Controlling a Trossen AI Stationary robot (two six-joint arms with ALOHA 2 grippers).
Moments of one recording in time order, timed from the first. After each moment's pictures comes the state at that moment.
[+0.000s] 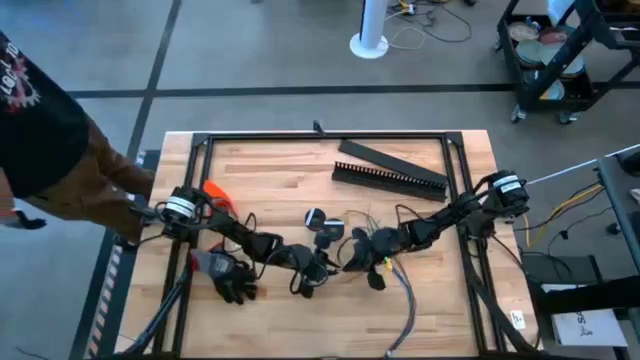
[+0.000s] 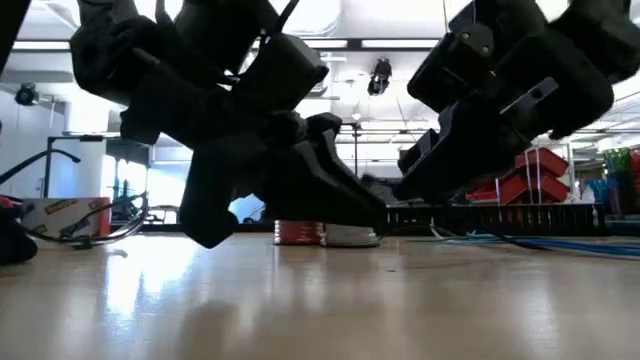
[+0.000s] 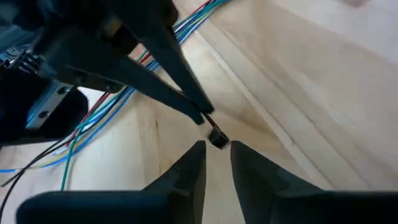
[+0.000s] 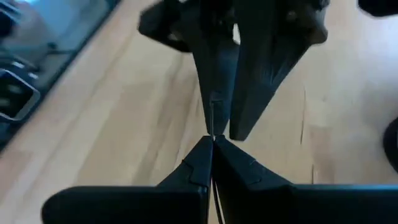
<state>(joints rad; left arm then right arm) -0.29 1.98 0.87 0.65 -0.14 0.35 0.22 1.81 0.55 0.76 -0.22 0.22</state>
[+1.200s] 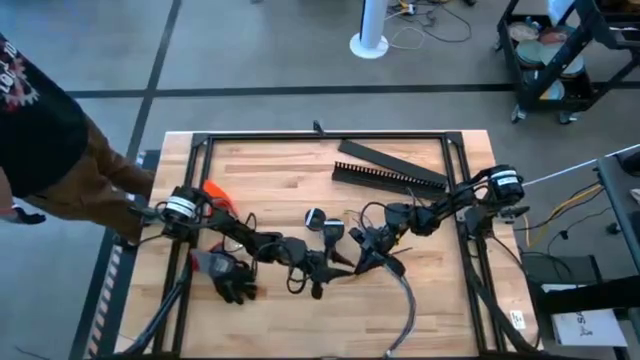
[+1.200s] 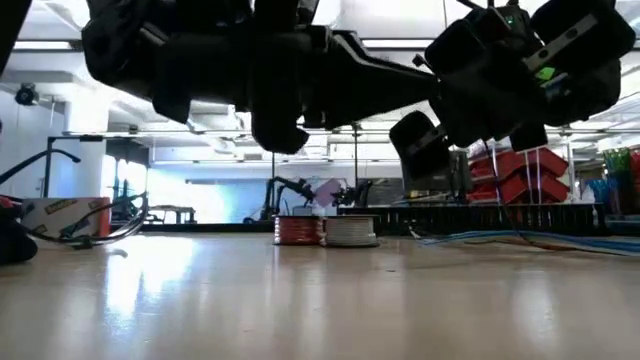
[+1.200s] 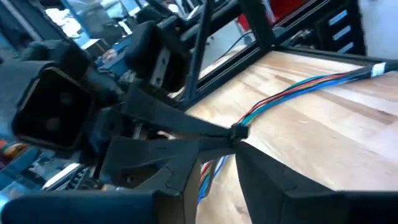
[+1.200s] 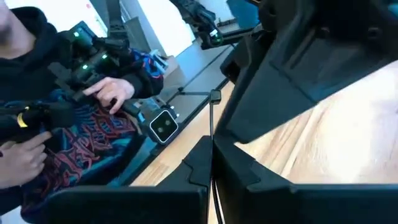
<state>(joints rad) -0.29 1.98 0.93 0.96 -0.06 0.51 0.06 1.82 0.47 1.11 -0.77 0.29</state>
